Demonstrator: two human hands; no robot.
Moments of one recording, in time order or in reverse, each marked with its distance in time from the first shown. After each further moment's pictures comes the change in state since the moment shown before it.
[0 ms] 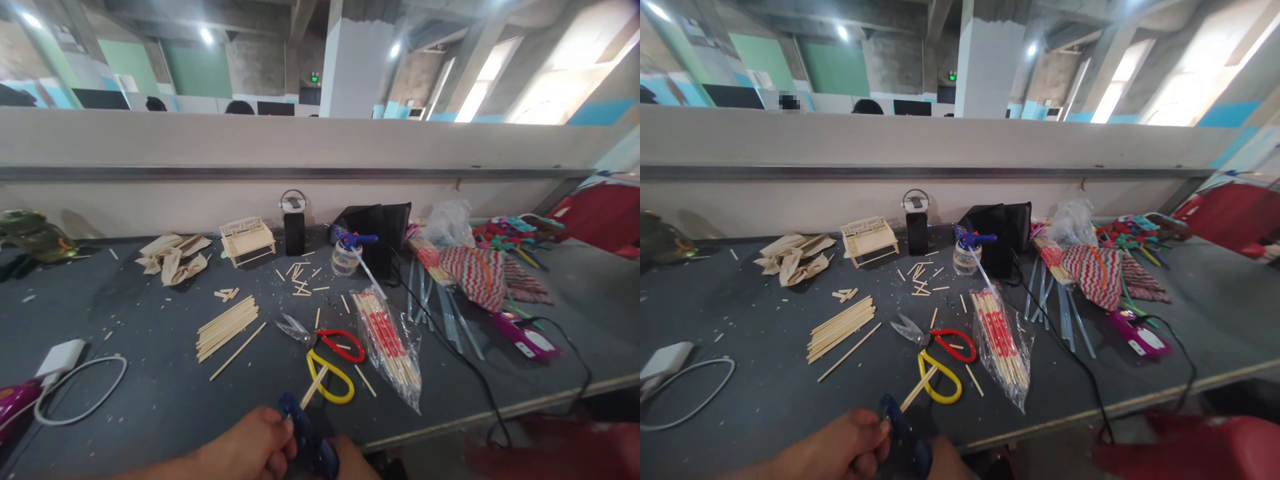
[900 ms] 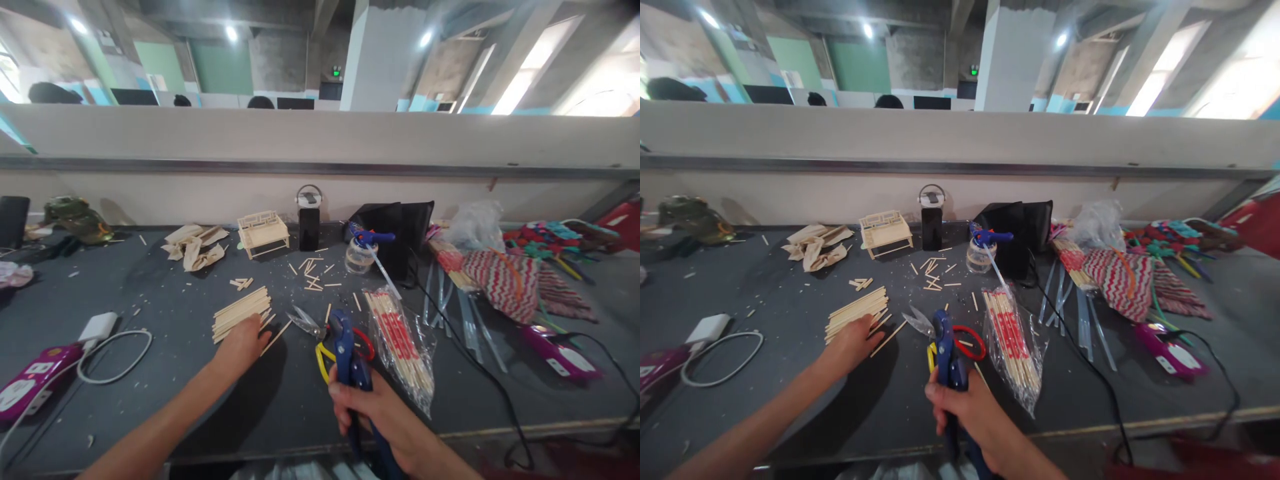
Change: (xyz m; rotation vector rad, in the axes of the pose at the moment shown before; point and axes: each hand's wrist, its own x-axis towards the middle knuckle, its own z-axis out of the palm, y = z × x) left_hand 0.074 0.034 -0.082 1.024 0.825 0.712; right_hand -0.018 -0.065 -0.051 0.546 -0.092 -0.153
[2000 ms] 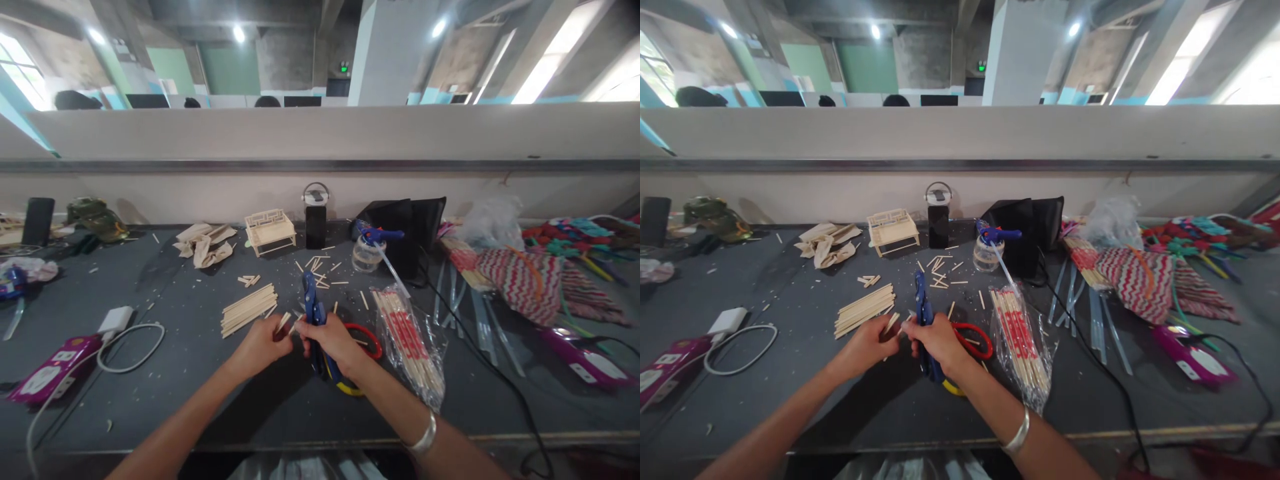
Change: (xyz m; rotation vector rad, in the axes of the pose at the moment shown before) left_hand -0.012 0.021 0.005 -0.591 0.020 0.172; right_hand 0.095 -0.023 0.033 -0.145 -0.035 -0.196
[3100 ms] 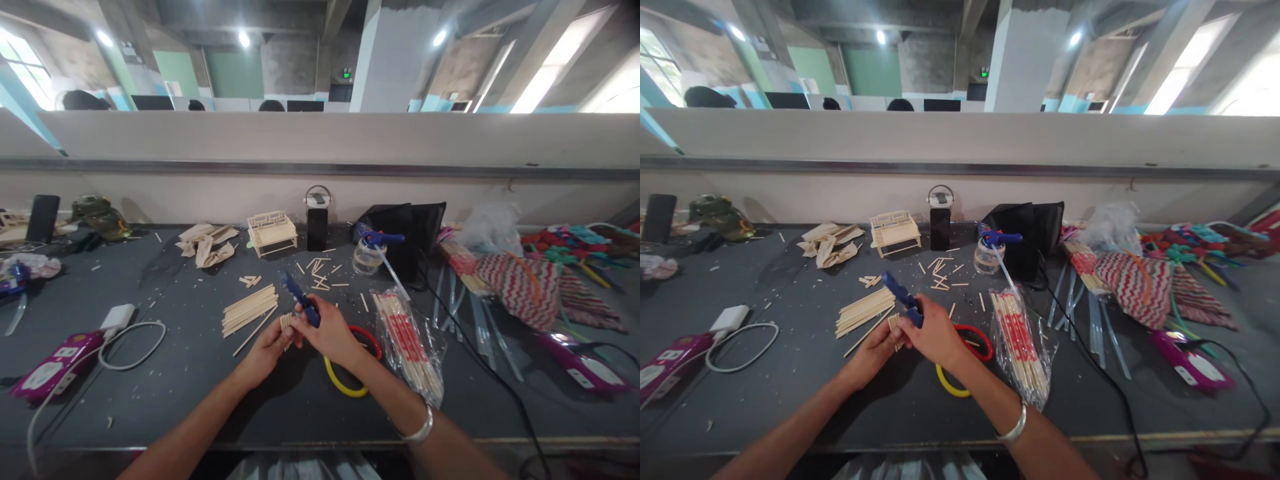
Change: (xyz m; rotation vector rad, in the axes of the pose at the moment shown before) left_hand -0.002 -0.025 0.031 -0.692 -0.022 0.197; right_hand 0.003 -0.020 -0.001 -0.737 0.110 -0.531
